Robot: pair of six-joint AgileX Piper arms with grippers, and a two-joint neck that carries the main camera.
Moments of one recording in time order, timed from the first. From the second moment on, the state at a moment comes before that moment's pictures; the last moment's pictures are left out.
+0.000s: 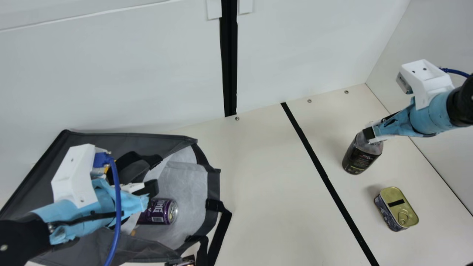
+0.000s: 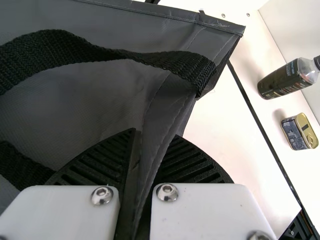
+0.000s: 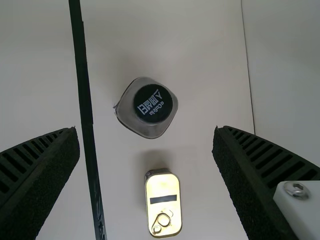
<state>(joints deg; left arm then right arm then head) -24.5 86.3 -72.8 -36.5 42.4 12.7 -32.8 88.5 -93.0 4.4 69.8 -28.6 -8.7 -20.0</state>
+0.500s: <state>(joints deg) -24.5 86.3 -72.8 -36.5 42.4 12.7 -32.2 95.6 -93.4 4.3 68.1 -28.7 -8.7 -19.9</state>
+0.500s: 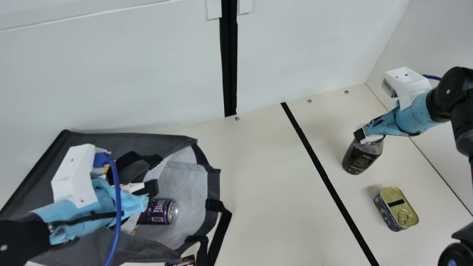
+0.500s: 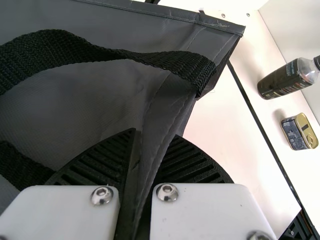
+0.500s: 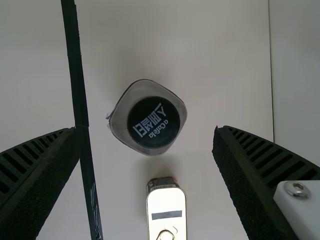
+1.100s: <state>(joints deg) -24.5 86.3 -72.8 -36.5 42.4 12.7 -31.8 100.9 -93.8 3.9 67.2 -29.0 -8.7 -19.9</state>
